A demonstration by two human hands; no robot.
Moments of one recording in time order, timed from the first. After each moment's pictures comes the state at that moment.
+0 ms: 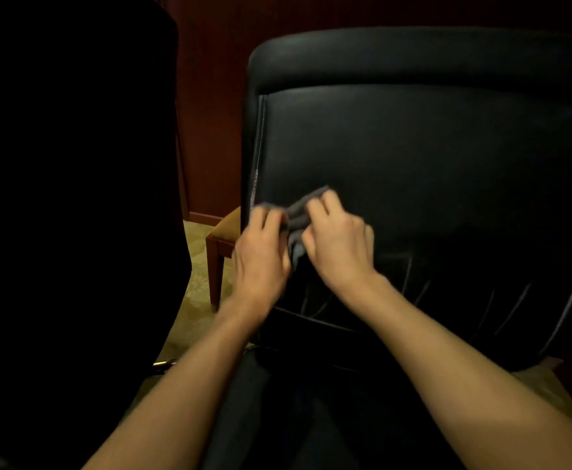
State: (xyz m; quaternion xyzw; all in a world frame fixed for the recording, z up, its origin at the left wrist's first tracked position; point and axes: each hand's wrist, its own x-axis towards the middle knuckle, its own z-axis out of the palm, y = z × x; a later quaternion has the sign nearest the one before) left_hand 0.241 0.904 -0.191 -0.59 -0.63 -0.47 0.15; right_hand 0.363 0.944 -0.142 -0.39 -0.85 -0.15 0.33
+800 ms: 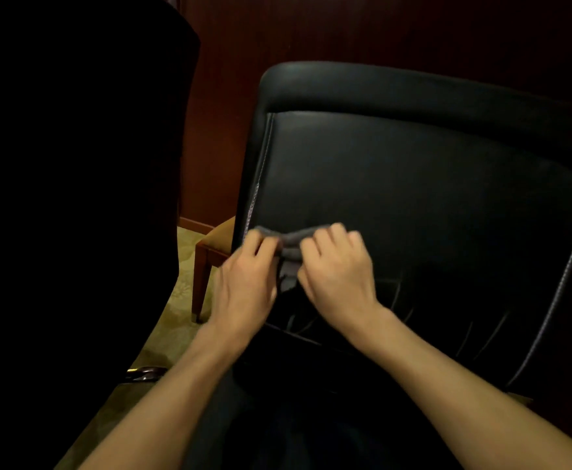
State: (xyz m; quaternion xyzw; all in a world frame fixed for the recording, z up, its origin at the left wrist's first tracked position) left_hand 0.243 0.874 -0.195 -0.59 -0.66 -0.43 0.19; right_hand 0.380 0.942 -0.150 -0.23 -0.85 -0.34 0.34
